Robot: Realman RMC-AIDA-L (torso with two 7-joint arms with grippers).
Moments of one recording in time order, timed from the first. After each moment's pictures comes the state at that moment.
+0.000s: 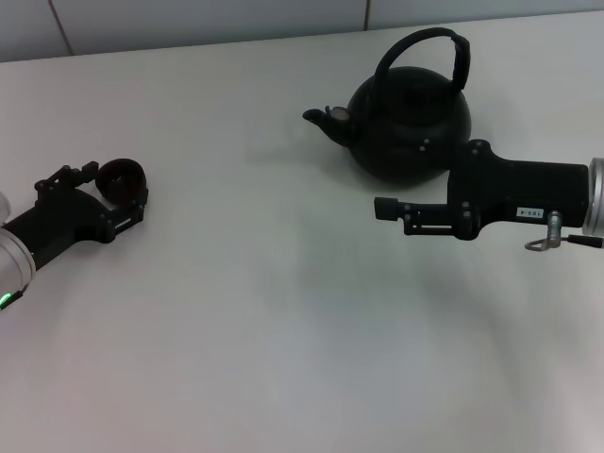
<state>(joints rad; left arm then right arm) -0.56 -2.08 0.73 0.18 1.49 0.90 -0.63 0.47 2.08 -0.65 -0.66 -1.92 -1.63 1.20</state>
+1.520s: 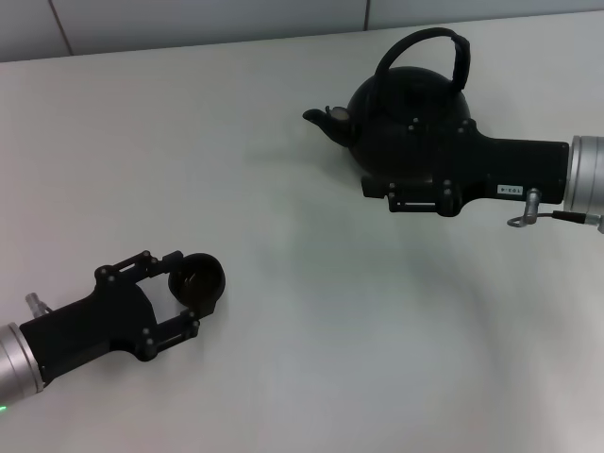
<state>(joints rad) -0.34 -2.07 1.10 0.37 1.50 1.33 -0.74 0.51 2.08 -0.65 -0.64 -1.92 -1.54 1.18</state>
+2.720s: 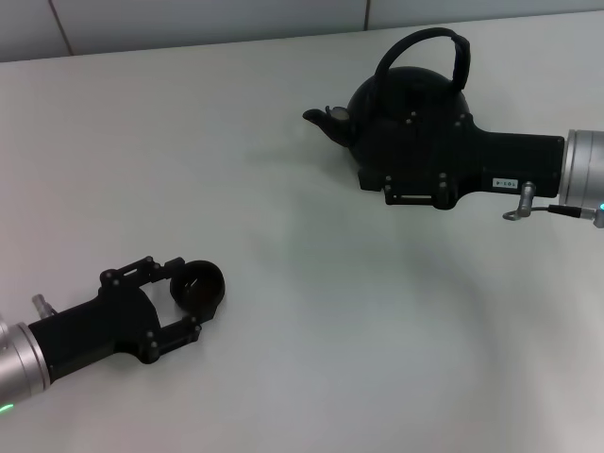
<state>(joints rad) -0.35 -2.07 1.14 0.37 1.50 1.26 -0.74 0.52 2.08 -0.65 -0.64 -1.92 -1.52 1.18</state>
